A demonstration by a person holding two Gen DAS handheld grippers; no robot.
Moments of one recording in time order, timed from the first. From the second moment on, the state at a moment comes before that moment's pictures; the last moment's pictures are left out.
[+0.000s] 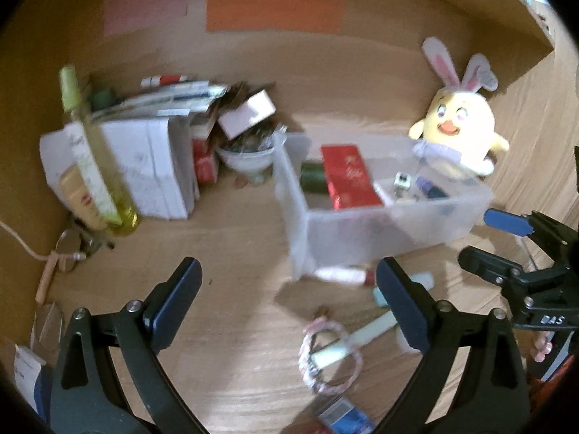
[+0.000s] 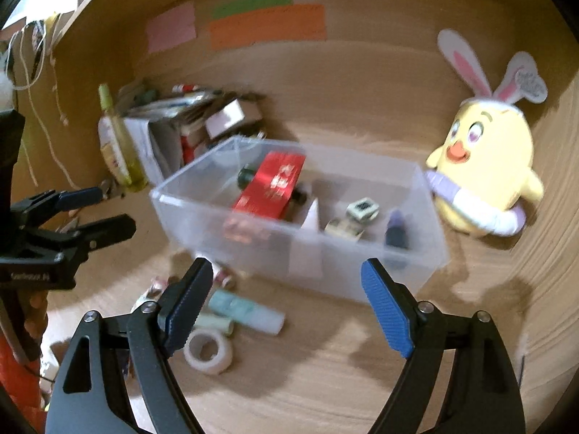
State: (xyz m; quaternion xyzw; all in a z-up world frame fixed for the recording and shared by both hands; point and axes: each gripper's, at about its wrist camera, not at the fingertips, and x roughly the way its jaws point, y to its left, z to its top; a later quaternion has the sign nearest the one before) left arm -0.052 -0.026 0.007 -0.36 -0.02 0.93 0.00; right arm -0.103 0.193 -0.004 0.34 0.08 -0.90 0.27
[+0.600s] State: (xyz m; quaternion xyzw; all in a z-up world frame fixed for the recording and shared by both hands) left arm -0.058 -0.030 -0.049 -0.44 -0.06 0.90 0.02; right arm -0.078 0.164 -0.058 0.41 0.09 -0.85 0.31
